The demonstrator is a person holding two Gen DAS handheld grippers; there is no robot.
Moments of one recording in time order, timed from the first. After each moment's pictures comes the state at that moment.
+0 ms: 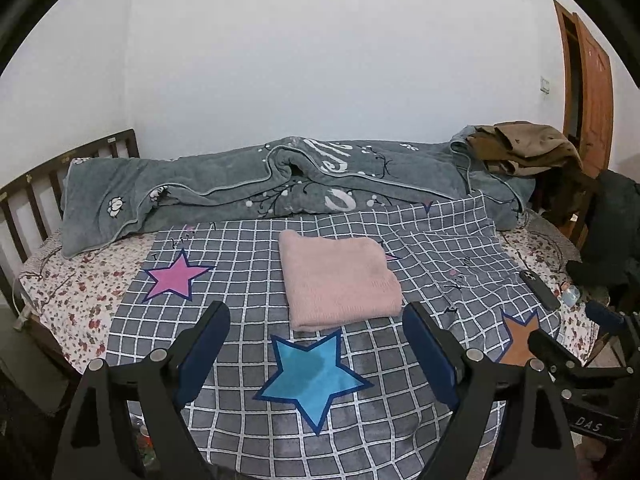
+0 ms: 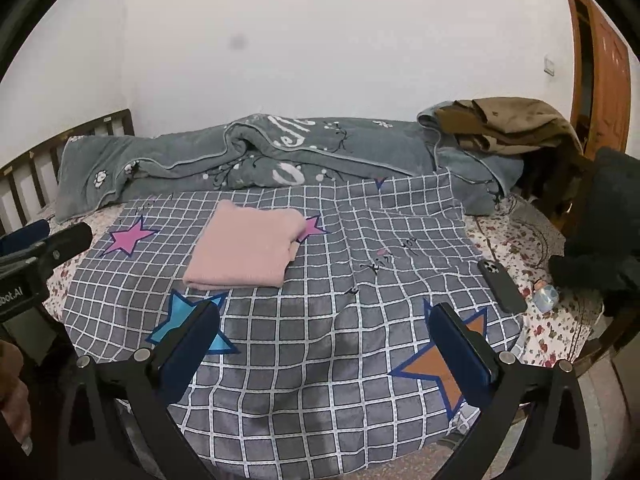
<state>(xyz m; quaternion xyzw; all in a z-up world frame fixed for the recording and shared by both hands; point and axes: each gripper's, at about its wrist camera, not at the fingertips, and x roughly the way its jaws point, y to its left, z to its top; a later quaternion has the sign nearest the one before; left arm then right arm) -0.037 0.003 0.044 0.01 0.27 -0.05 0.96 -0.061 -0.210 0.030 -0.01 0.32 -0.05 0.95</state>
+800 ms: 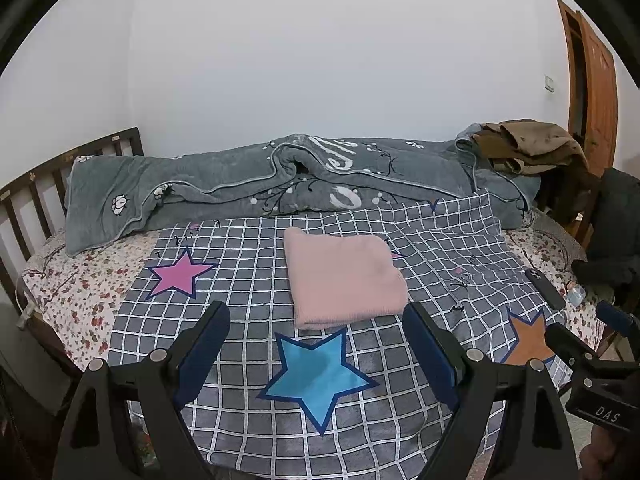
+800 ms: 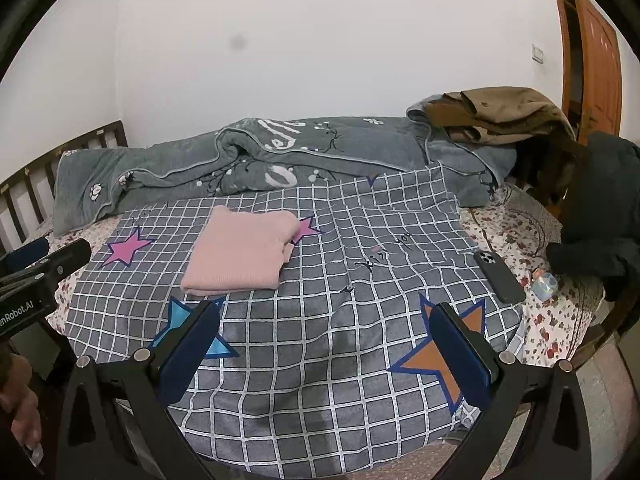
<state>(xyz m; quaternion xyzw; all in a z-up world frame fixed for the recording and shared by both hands) -0.033 0.001 0.039 0.00 0.27 -0.04 0.96 -0.064 -0.220 0.030 0.02 0.32 -0.06 0.95</state>
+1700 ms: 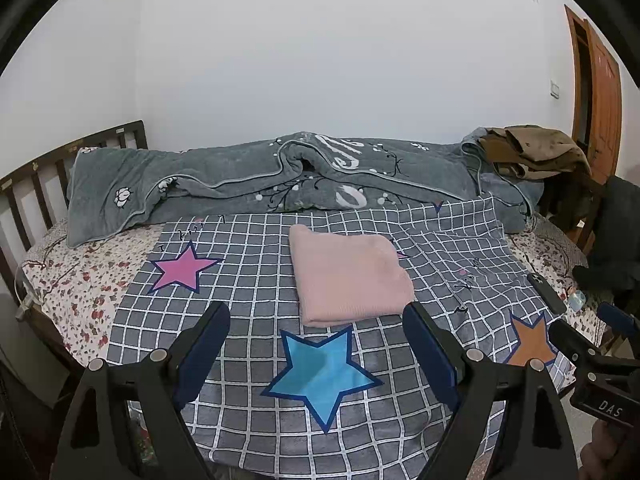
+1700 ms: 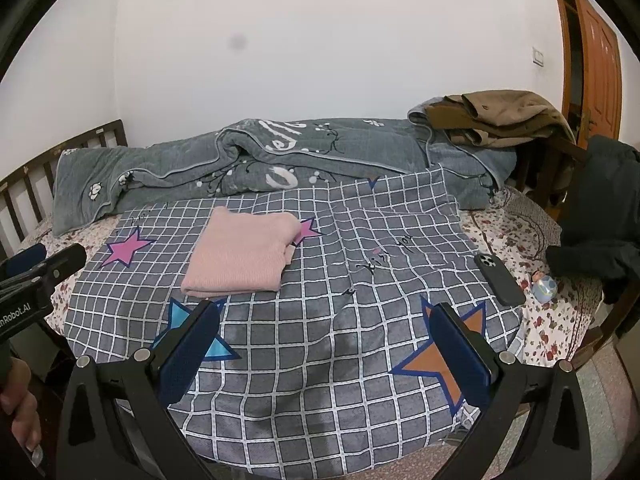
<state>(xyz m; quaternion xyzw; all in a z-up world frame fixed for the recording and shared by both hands) -0.034 0.007 0.036 0.00 0.28 -0.03 0.96 -0.062 -0.216 0.030 0.01 0.31 -0.06 0.95</state>
